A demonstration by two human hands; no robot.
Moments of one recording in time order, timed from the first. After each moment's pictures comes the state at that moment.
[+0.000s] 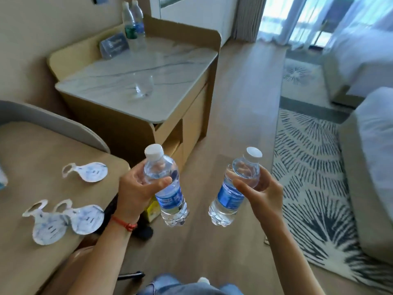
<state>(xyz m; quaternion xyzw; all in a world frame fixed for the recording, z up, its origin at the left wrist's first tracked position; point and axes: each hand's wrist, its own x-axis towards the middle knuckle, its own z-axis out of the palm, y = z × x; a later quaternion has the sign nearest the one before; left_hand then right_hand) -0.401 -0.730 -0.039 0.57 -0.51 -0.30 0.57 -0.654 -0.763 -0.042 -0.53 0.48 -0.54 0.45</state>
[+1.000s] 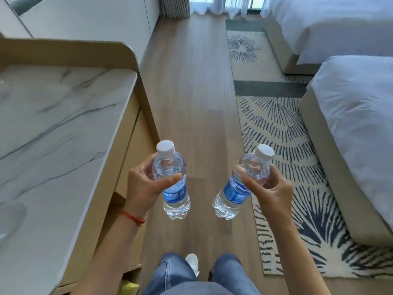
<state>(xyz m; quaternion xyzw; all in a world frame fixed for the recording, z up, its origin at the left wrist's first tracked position) -0.524 -1.224 -0.053 0.47 -0.55 -0.50 0.48 -0.772 -1.161 -0.057 -0.40 0.59 -0.59 0.37</state>
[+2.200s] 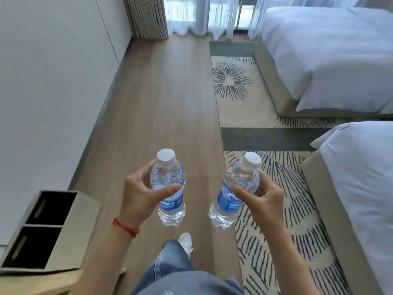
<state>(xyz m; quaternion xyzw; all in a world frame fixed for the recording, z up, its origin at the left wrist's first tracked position) -0.795 -1.944 -0.055 0.45 -0.58 -0.50 0.46 -1.034 -1.871 -0.063 -0.42 0.61 -0.57 0.36</state>
